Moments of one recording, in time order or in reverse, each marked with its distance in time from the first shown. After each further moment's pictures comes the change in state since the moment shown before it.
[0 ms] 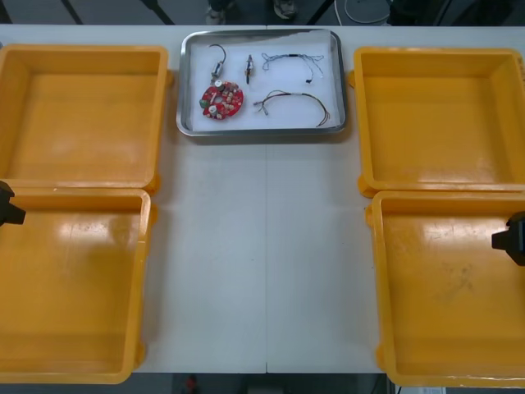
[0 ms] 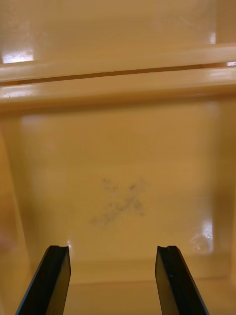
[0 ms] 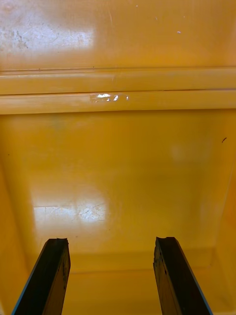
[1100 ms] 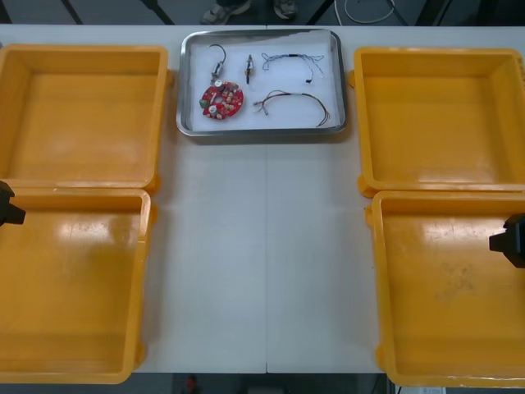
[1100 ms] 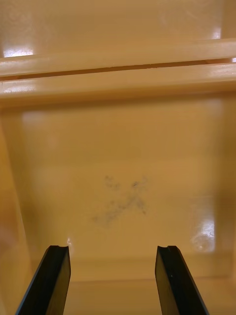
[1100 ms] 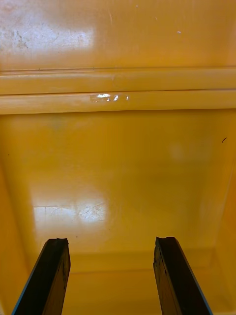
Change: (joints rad) right arm 0.002 0.000 0.009 0.000 0.000 0.000 0.000; left arm 0.000 0.000 0.000 0.000 0.000 0.000 0.000
